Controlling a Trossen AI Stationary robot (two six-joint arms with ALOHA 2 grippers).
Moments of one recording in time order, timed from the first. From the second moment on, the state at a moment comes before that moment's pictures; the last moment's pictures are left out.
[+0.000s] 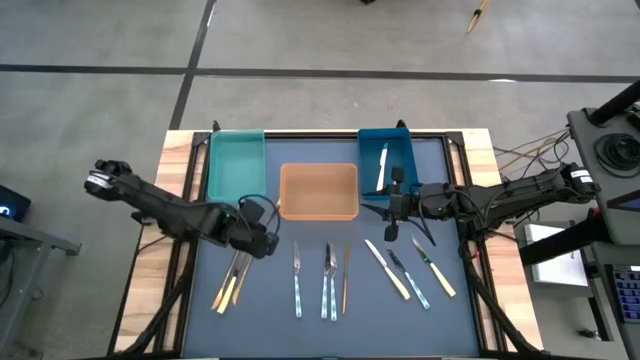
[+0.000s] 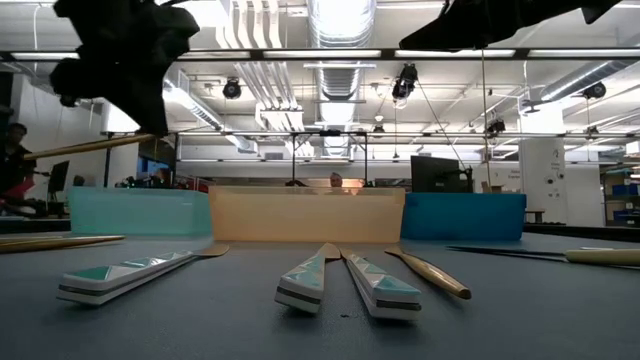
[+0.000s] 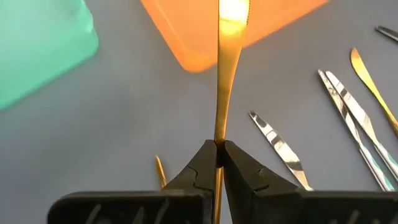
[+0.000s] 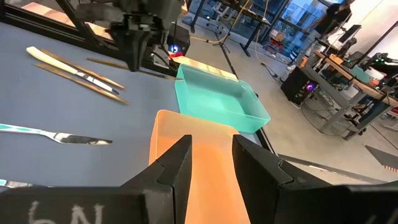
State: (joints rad) left arm -0.34 1.30 0.94 -0.90 -0.44 -1.32; right arm 0.11 1.05 0.66 0.16 0.31 -0.34
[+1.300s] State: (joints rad) left arm 0.87 1.19 1.00 -0.90 -0.21 -0.36; right arm 0.10 1.05 0.66 0.13 0.32 -0.33
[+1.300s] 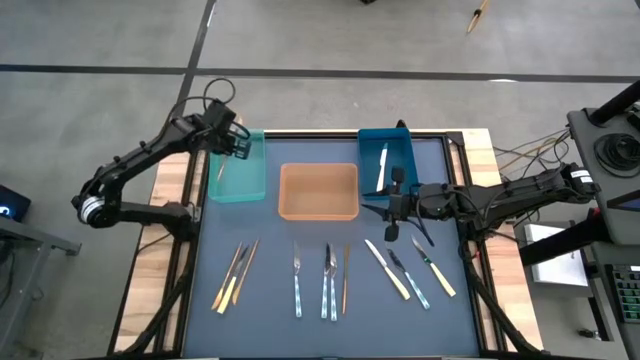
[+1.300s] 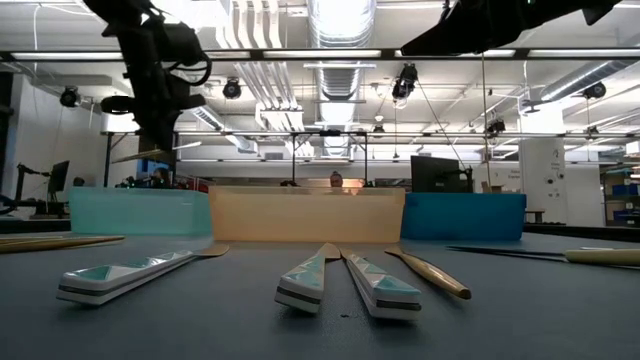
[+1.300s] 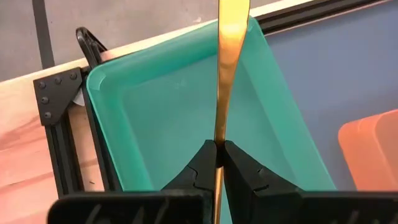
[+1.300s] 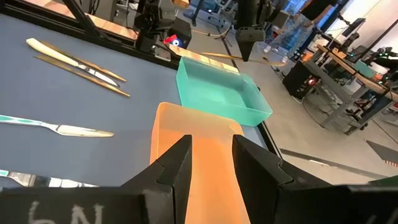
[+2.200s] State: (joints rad) left arm 0.87 1.20 0.83 -0.69 -0.18 -0.49; right arm 0.10 1.05 0.66 0.14 0.32 -0.35
